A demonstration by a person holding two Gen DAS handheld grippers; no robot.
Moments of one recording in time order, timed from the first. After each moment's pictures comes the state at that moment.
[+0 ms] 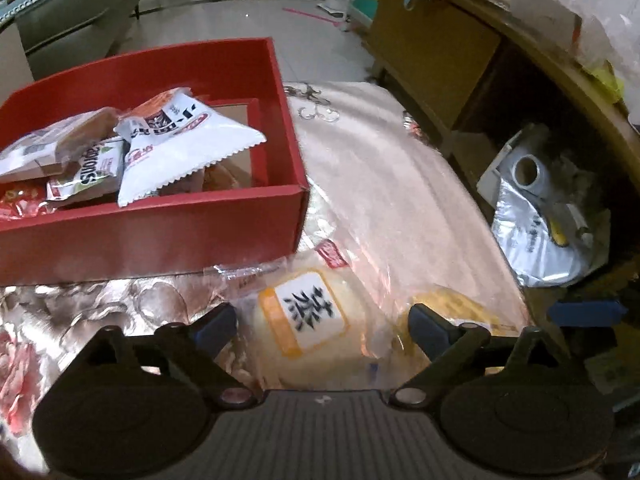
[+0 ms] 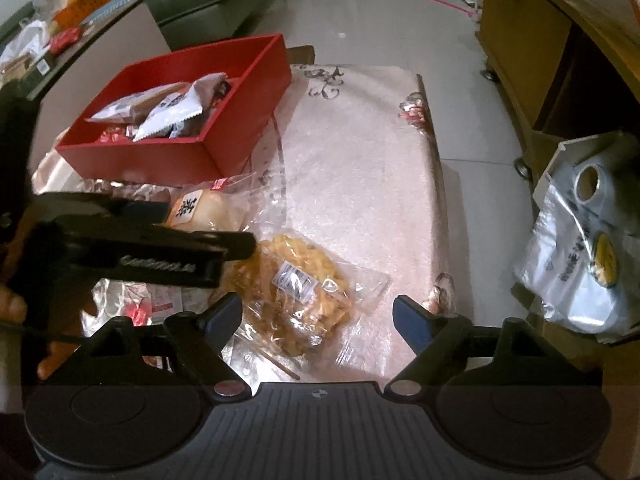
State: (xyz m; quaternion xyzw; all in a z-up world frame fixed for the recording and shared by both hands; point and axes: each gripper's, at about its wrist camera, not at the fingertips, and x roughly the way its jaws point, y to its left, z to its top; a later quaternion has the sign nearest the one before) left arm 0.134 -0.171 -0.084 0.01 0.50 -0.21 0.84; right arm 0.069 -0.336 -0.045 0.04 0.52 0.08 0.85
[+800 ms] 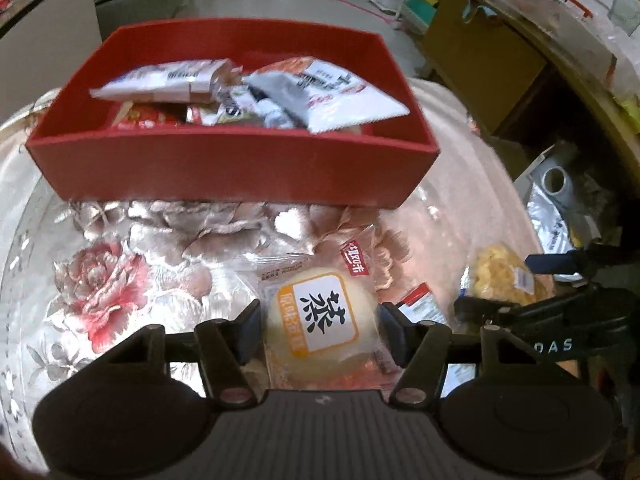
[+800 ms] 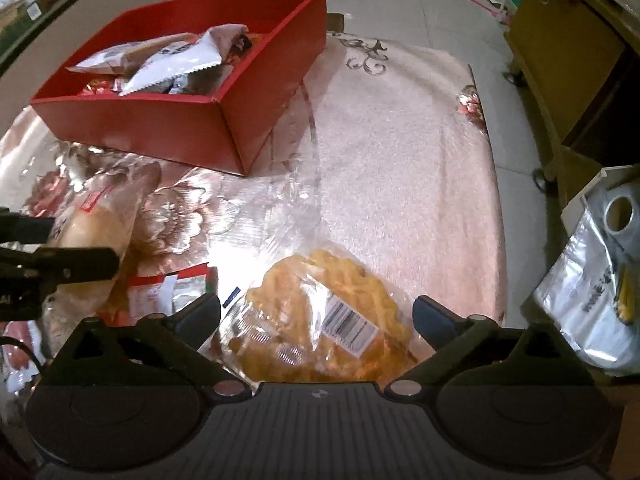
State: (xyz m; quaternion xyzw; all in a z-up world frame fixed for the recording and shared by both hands) left arm 0.105 -0.084 -0.073 -0.02 0.53 -0.16 0.83; right arm 0.106 -0.286 -0.086 -0.02 0.55 0.08 0.83
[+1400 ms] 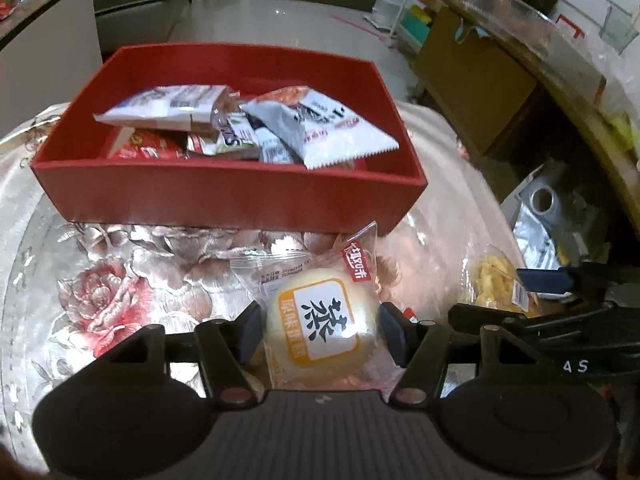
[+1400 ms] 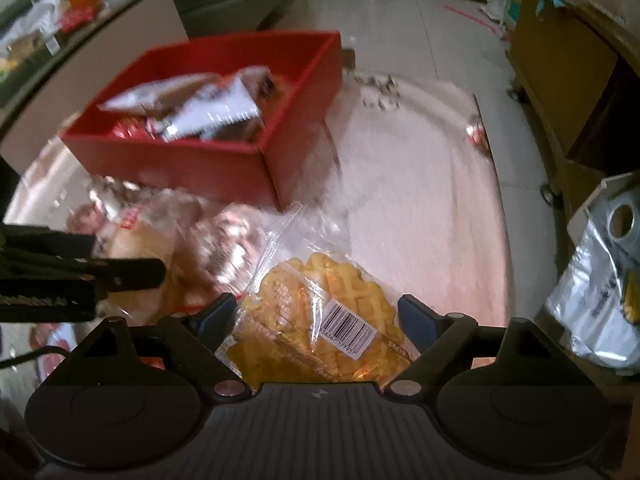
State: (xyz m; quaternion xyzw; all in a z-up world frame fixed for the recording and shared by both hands) left arm 0.104 -0.079 -0.053 -0.04 0.50 -0.17 0.85; right arm 0.093 -0.275 -0.053 0.02 0.51 0.09 0.86
